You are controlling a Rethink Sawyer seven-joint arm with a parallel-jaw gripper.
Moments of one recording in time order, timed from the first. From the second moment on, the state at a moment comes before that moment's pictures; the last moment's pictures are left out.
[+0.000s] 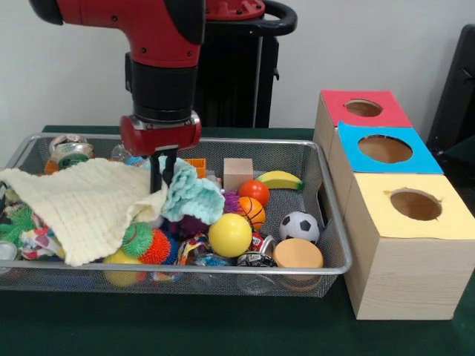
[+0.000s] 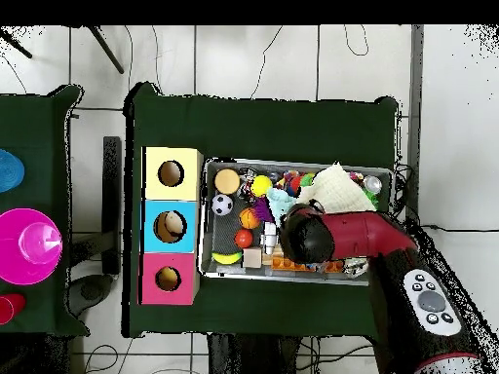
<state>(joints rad) -0.59 -0.64 0.28 1.70 -0.61 0.43 1.31</state>
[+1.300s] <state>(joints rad) -0.41 -0.65 0.11 1.78 -0.45 0.34 1.31</state>
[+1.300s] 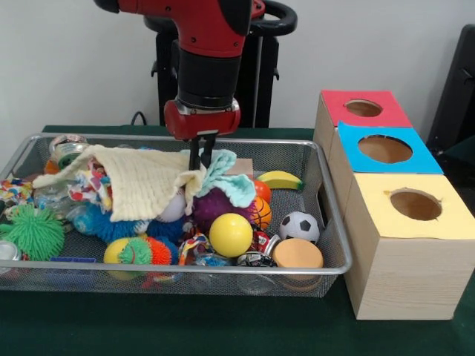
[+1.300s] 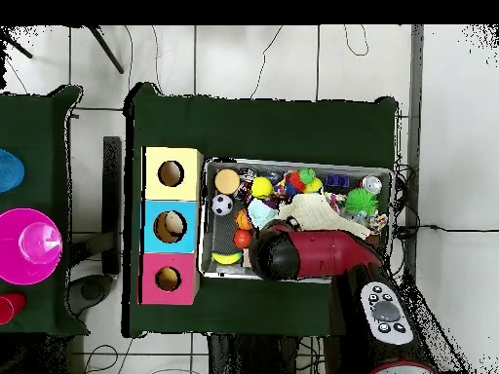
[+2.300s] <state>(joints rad) -0.29 -0.67 0.03 1.78 -0.28 0.34 1.32</state>
